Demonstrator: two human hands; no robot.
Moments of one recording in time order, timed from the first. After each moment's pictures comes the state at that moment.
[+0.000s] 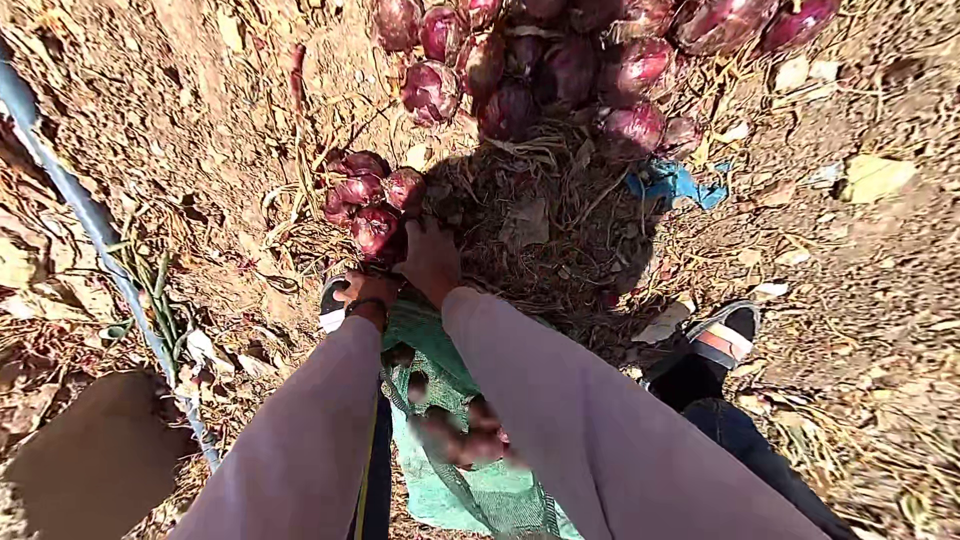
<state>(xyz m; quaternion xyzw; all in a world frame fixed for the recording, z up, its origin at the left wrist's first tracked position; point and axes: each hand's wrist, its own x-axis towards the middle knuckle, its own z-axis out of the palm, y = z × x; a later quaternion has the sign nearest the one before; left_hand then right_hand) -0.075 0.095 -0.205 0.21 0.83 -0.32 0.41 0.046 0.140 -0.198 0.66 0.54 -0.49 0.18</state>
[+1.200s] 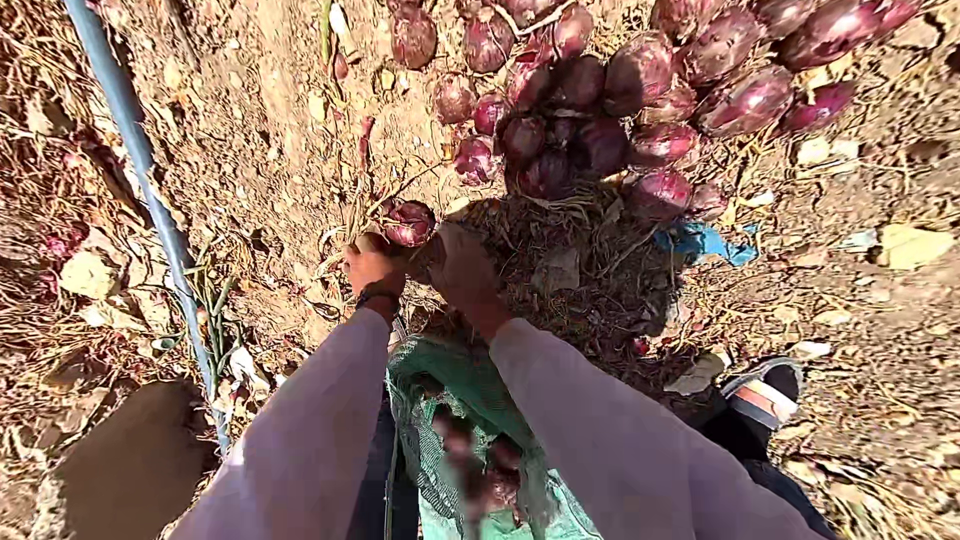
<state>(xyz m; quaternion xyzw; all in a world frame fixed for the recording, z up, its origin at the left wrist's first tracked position) -0.106 0.202 -0.174 0.39 0.84 -0.18 0.33 0.046 0.183 -0.171 0.66 0.61 -0.45 0.00</state>
